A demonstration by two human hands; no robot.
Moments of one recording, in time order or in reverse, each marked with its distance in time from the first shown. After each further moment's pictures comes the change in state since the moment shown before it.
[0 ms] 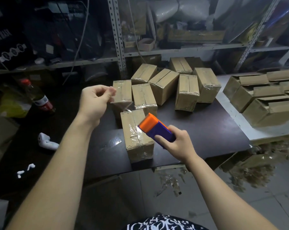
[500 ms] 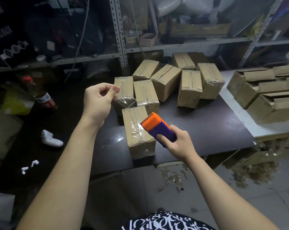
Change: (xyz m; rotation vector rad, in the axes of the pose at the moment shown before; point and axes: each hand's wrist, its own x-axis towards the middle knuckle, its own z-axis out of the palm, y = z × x) left_hand -0.009 -0.003 0.002 0.090 0.027 0.099; right_hand -0.009 0.006 0.005 0.041 -0.077 0.094
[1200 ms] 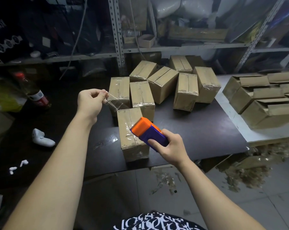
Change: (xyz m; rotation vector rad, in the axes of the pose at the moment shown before) left_hand 0.023 -0.031 0.010 0.007 0.075 -0.245; right_hand 0.001 0.003 0.005 0.012 -0.013 -0.066
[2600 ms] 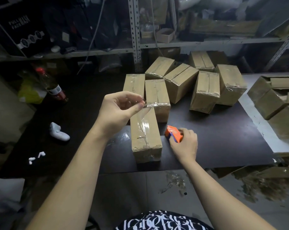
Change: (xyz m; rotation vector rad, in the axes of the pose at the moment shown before) left_hand -0.048 0.022 0.001 -0.064 -0.298 0.231; right_hand 0.034 0.051 0.030 -0.383 0.219 0.442
